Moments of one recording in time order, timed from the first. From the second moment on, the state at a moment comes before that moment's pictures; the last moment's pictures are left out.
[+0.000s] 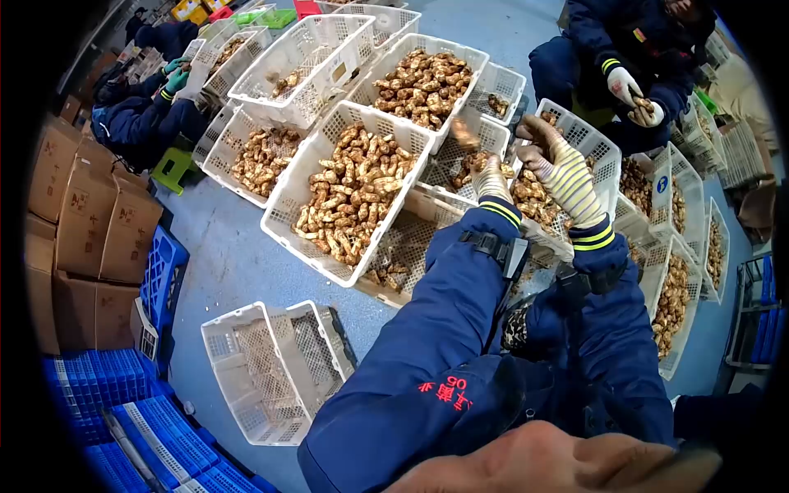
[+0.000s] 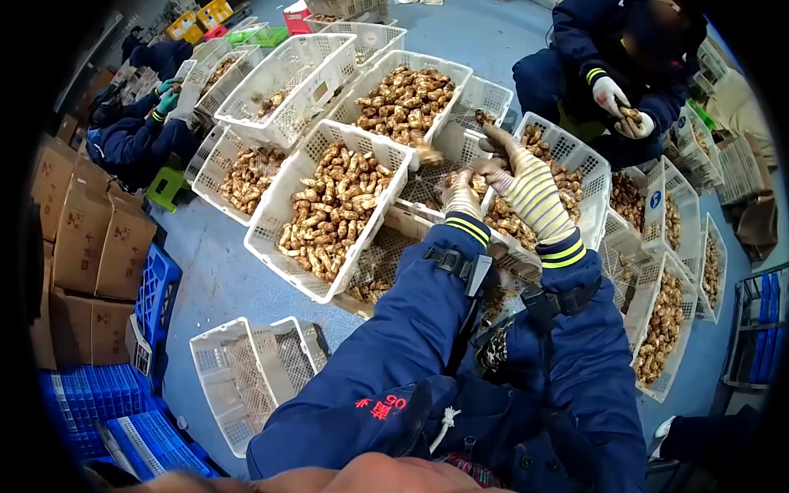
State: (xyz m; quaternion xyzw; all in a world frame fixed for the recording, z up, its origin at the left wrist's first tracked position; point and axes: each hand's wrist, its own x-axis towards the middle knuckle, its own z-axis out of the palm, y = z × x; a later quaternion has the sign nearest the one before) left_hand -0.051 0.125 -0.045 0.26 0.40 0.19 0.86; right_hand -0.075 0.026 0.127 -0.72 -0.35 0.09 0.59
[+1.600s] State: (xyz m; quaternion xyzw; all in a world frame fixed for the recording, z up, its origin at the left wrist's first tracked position) left_hand -0.141 0.023 -0.038 0.30 0.12 -0.13 0.94; right_hand -0.141 -0.141 -0.026 -0.89 -0.18 -0.05 0.41
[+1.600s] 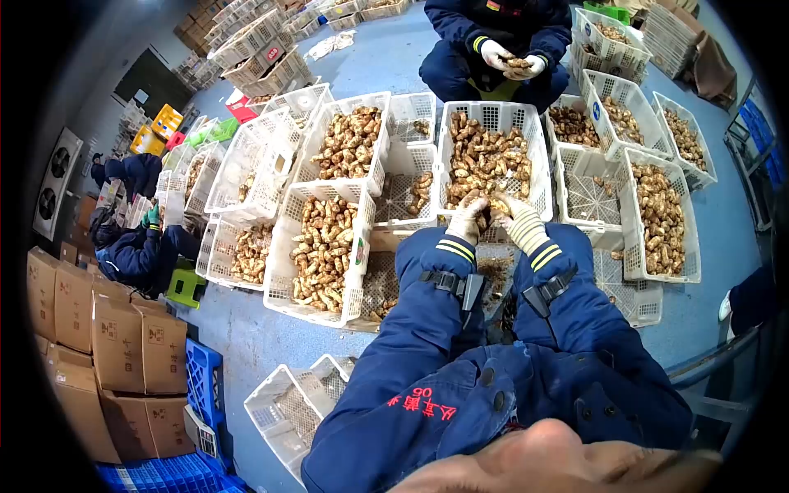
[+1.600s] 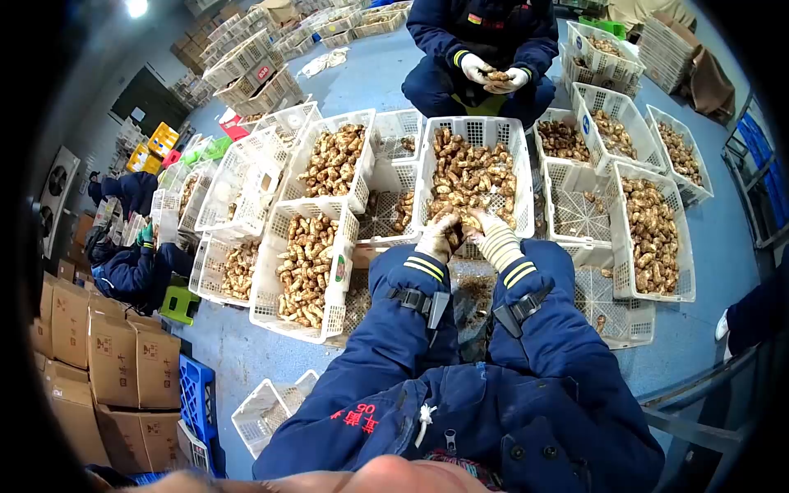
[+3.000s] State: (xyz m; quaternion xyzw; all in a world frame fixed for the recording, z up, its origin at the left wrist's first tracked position) left_hand -0.128 0.023 -0.035 0.06 0.00 -0.22 0.97; right_hand -0.129 -0.147 -0.057 -0.85 -0.04 -0.06 0.53
